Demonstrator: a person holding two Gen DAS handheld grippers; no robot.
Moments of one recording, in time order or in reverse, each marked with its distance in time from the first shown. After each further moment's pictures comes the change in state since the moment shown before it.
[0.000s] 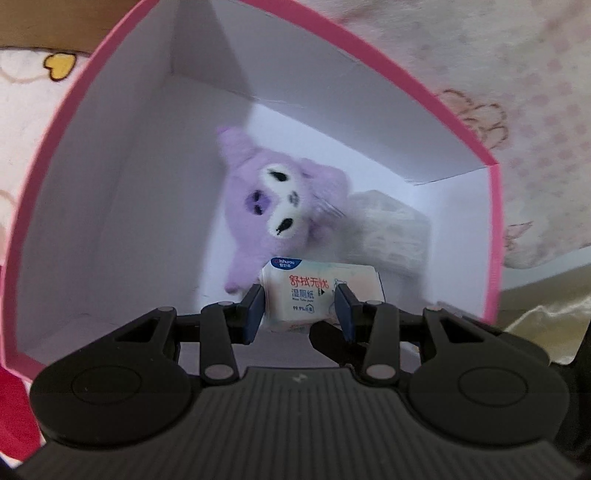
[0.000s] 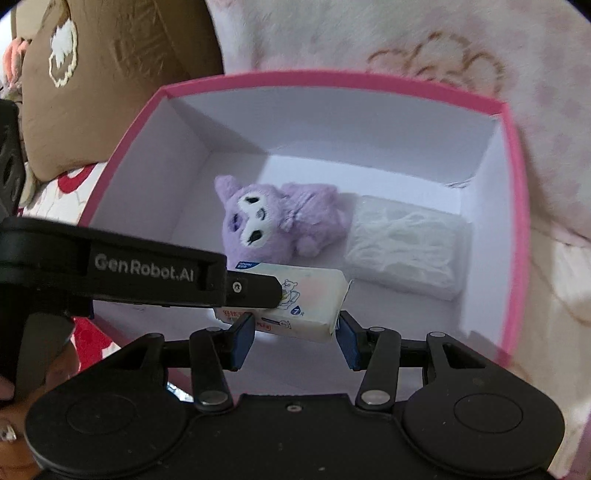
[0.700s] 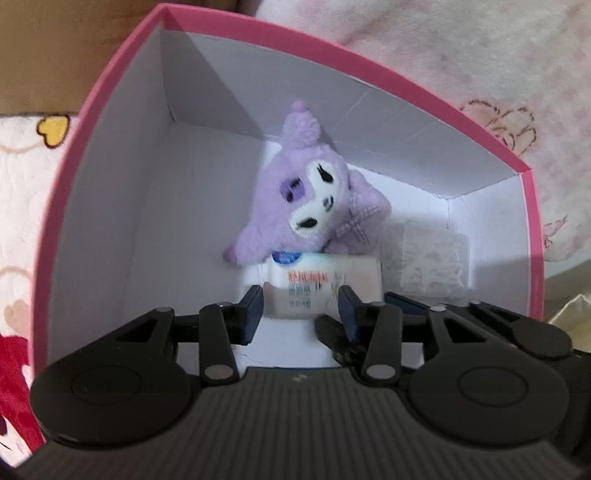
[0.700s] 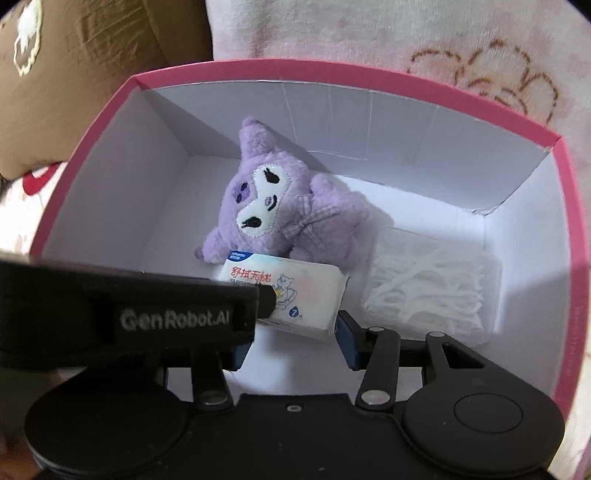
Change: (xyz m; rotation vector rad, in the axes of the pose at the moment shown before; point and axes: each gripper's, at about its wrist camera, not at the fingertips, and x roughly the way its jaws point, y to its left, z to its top) left arm 0.010 0.005 0.023 0.134 -0.061 0.096; right arm 0.028 0.028 0.019 -0.036 -0.034 -0.135
